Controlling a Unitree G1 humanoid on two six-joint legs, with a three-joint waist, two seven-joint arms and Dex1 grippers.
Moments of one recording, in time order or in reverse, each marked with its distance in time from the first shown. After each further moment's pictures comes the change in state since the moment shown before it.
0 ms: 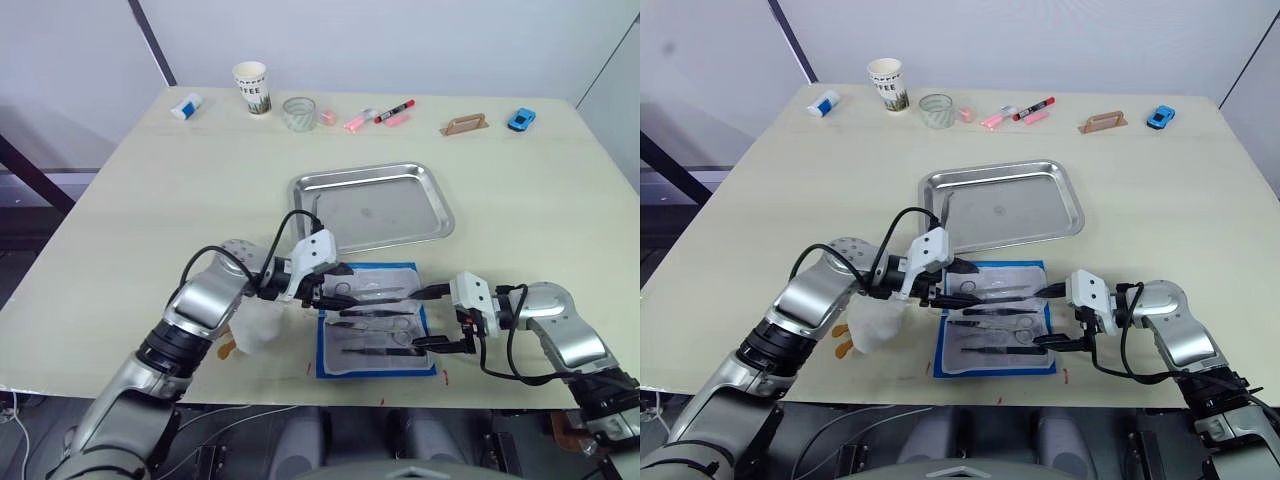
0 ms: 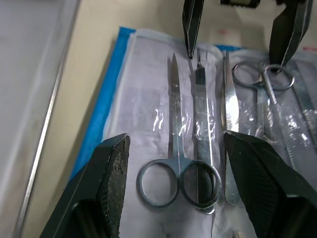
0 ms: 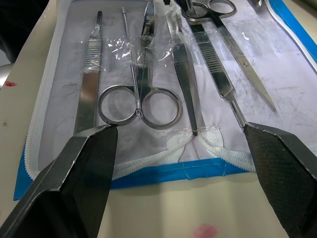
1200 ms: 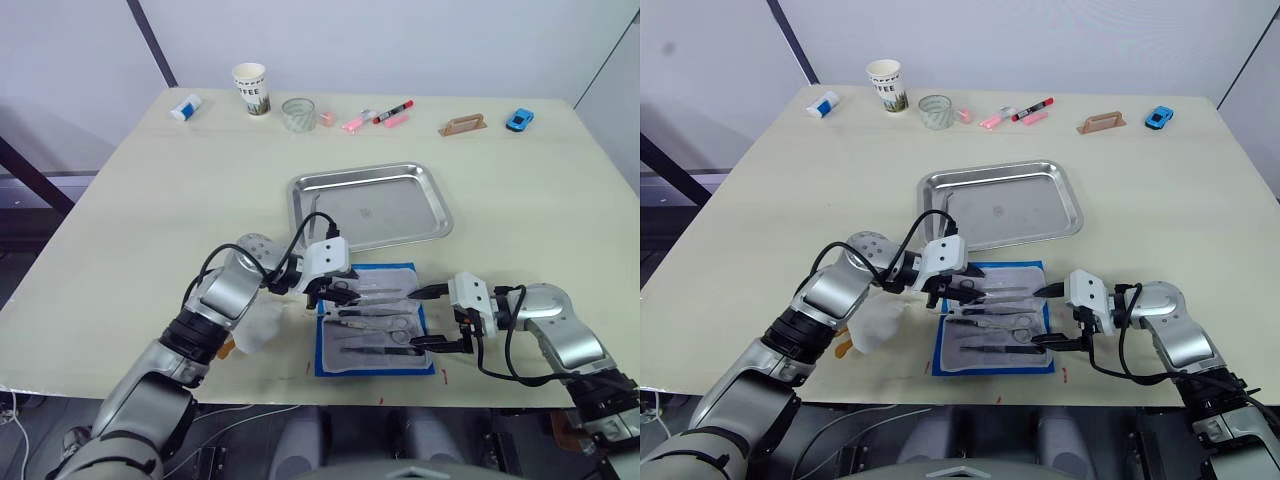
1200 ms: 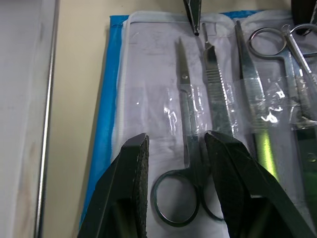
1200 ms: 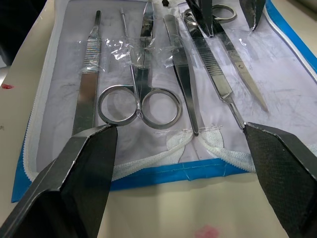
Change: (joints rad) left arm -0.062 -0.029 -0.049 0.101 0.160 -0.163 -0.057; right arm 0.003 0.010 0.003 -0.001 -0.002 0.001 -0.016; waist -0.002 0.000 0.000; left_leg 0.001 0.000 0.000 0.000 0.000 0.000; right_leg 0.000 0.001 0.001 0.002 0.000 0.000
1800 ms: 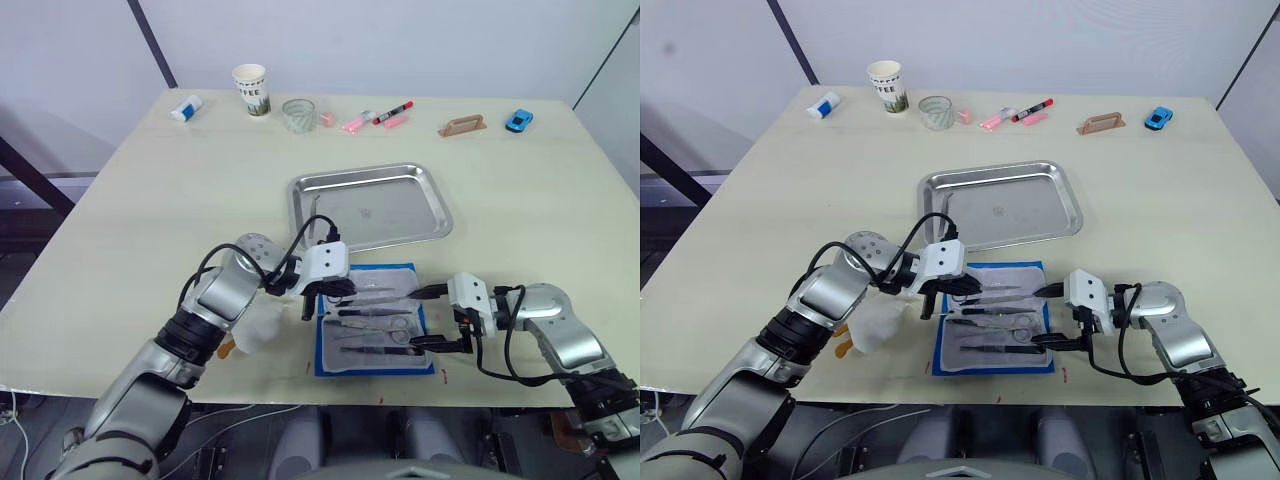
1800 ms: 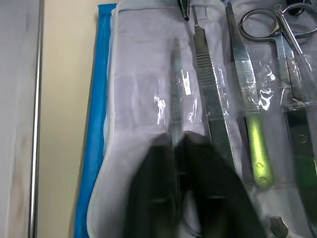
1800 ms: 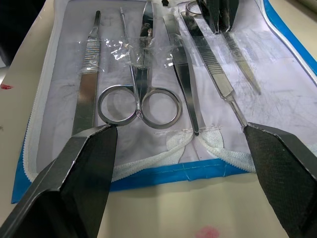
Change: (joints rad) left arm -0.002 0.026 -0.022 -0.022 0.030 -0.008 -0.023; right arm -0.002 0.002 0.002 0.002 -0.003 0.003 -0.003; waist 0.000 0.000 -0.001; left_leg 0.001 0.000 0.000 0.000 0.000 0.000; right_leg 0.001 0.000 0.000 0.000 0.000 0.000
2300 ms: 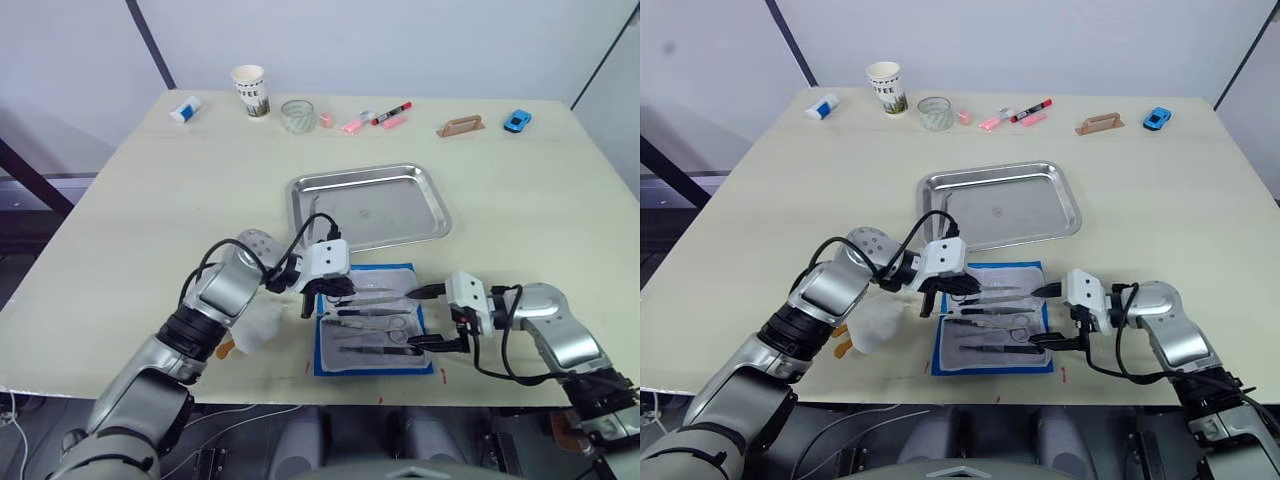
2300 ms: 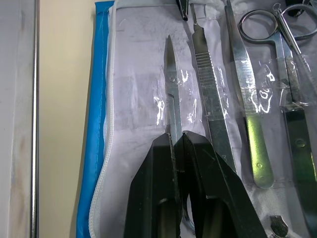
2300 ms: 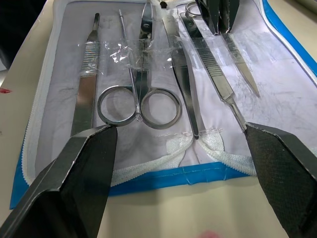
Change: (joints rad) left arm -0.031 0.003 -0.003 -0.014 0.006 0.085 -0.044; right arm -0.012 0.018 0.004 0.001 -0.013 0.018 -0.001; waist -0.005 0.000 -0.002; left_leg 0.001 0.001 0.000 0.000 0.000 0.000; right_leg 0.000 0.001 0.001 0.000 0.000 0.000
